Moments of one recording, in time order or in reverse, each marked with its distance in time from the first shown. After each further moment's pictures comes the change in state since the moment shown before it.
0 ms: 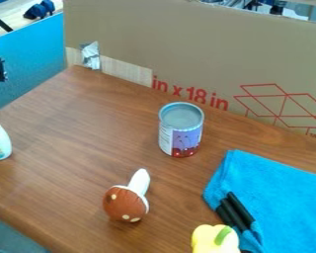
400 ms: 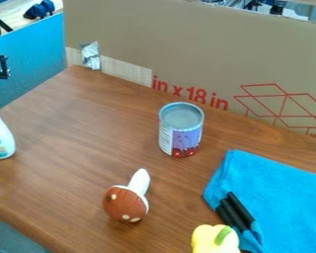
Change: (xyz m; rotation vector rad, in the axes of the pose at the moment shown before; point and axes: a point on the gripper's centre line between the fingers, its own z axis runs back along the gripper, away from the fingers) arm 0.005 -0.024 0.004 0.003 -0.008 -0.112
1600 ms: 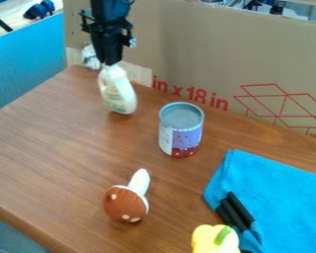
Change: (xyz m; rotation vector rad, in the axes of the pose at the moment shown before) arm 0.093 -0.172 0.038 -0.071 -0.176 -0.666
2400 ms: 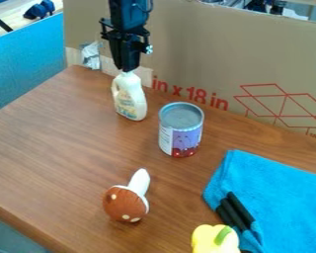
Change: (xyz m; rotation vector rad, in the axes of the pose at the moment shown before) arm 0.015 -0.017 -0.014 -0.036 0.030 -0.057
